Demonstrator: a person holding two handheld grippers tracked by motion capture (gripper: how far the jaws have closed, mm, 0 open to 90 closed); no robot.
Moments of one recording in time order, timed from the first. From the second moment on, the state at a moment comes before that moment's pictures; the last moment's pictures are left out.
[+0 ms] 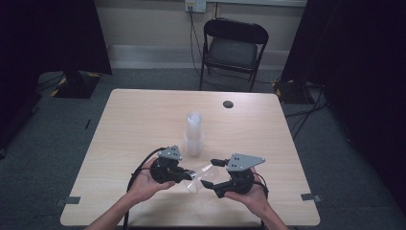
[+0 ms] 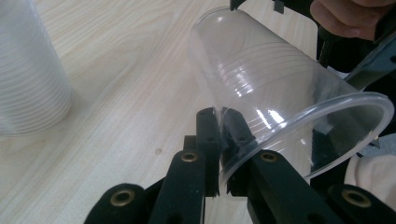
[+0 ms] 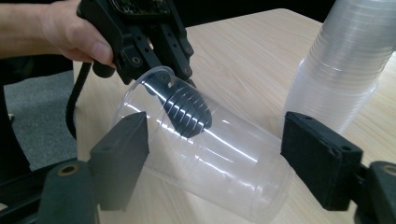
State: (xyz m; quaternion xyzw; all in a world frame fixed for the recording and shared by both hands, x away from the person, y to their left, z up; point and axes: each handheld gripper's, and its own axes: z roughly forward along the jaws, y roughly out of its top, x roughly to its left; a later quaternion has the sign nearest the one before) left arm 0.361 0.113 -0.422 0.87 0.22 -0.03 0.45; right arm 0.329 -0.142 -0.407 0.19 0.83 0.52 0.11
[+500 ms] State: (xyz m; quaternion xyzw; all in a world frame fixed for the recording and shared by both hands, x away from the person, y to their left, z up) left arm 0.365 0.116 -0.418 0.85 0.24 -0.02 0.46; right arm 0.329 -0.138 -0.411 0.18 0.84 0.51 0.11
